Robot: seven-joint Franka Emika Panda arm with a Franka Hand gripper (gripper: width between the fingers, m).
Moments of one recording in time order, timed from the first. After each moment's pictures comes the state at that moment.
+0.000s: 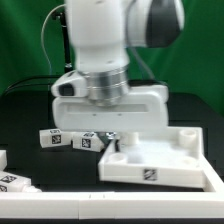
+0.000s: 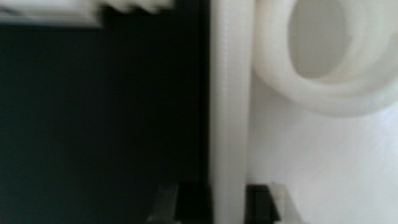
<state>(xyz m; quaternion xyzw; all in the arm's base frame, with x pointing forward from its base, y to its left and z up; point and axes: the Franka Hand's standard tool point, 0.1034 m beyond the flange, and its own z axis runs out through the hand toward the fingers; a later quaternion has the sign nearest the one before) 0.531 0.021 0.036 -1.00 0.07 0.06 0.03</state>
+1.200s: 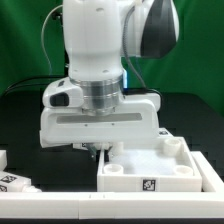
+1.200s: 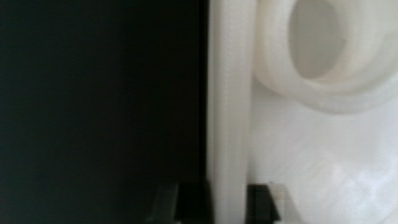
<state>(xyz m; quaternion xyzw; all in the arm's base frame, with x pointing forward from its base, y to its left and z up) 0.534 -0.022 0.016 -1.00 0.06 0.07 0.03</state>
